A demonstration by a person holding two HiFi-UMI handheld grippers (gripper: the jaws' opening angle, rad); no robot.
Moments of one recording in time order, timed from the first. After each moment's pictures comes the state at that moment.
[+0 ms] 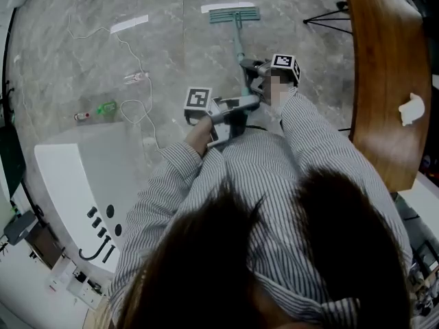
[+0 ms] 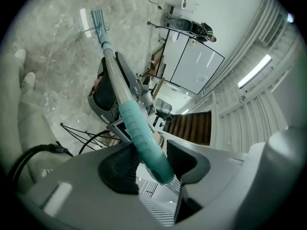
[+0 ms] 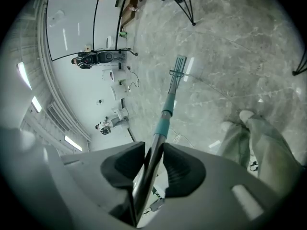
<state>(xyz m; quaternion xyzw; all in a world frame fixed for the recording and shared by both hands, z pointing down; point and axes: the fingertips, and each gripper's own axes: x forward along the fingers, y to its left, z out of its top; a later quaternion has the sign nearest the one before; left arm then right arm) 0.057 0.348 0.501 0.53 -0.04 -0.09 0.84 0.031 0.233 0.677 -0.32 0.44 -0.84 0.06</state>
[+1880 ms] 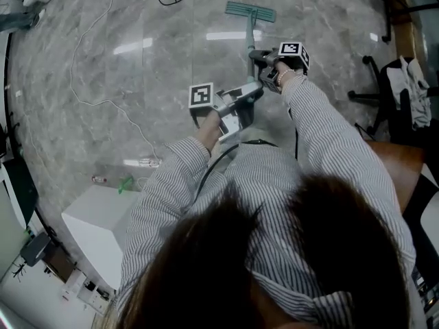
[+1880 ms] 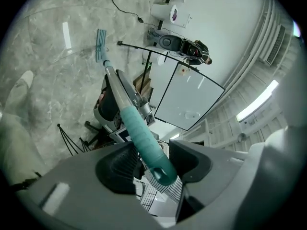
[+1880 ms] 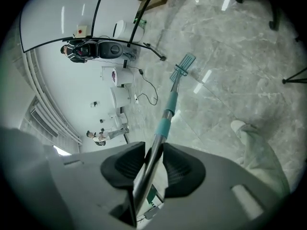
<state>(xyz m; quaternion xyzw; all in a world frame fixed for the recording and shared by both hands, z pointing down) 0.052 -0.418 0.498 0.53 -0.10 -0.19 0.82 0.054 -0.525 0.679 -0.34 0.47 -0.82 -0.01</state>
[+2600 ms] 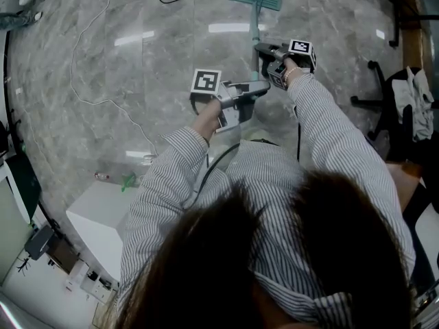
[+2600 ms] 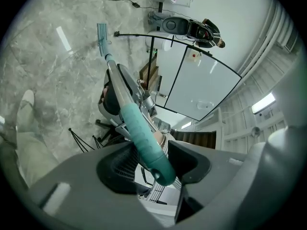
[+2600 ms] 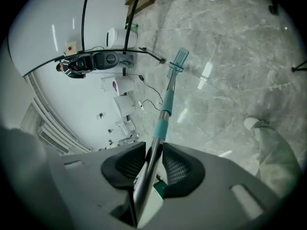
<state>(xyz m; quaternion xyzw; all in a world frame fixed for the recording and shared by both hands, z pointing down) 0.072 -0.493 0.511 0.54 -0.07 -0.08 0.83 0.069 -0.612 0.694 -0.32 0.43 -0.84 0.06</state>
